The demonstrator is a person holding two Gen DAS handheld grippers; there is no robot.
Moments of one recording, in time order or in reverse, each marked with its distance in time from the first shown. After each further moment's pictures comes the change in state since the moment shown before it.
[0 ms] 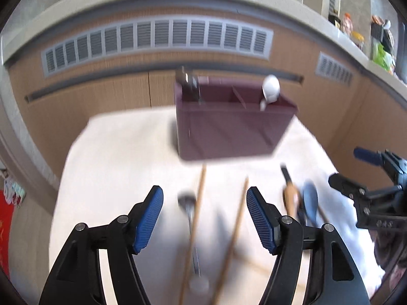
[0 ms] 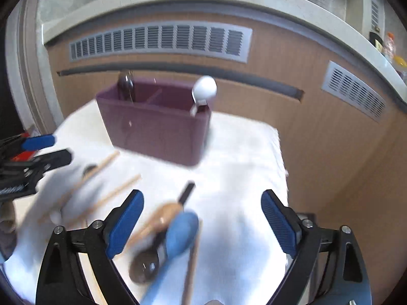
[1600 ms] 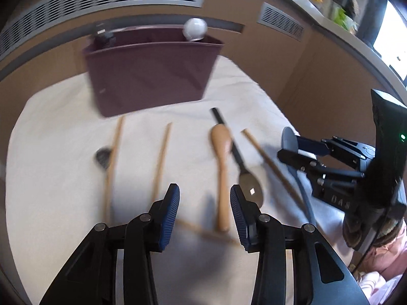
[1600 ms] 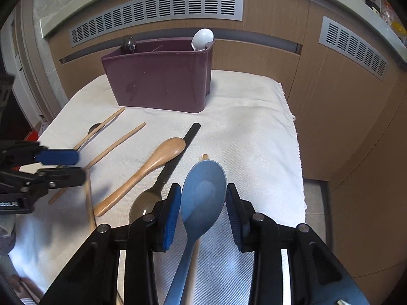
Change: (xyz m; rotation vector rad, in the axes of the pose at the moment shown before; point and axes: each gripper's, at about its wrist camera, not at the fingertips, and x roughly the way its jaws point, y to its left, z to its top) left arm 0.024 -0.062 -0.018 0.162 0.225 -0.281; right arm 0.004 -0.016 -0.047 0.075 0.086 0.096
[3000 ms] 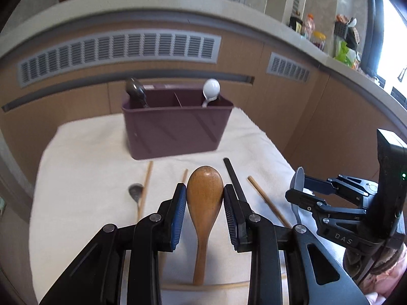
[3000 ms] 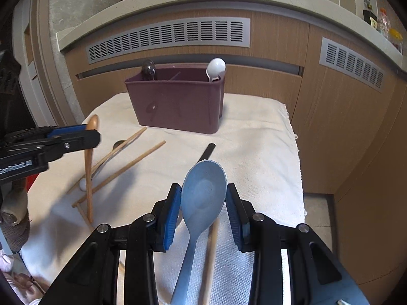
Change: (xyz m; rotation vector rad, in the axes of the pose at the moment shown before) left arm -0.073 0.000 -0.010 -0.065 -0.300 0.121; right arm -0.042 0.023 0.006 -0.020 -0.119 0.037
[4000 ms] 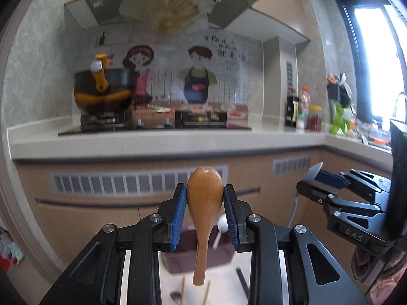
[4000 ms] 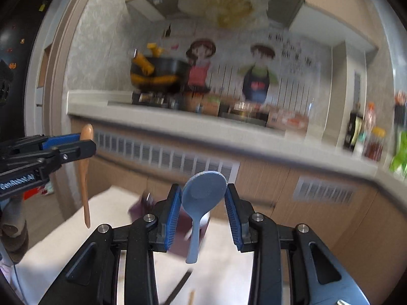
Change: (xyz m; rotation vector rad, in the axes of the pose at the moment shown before) left arm -0.121 -0.008 0.139 0.091 -0.463 0.091; right arm -0.127 0.022 0.163 -0.160 -0.495 -0.133
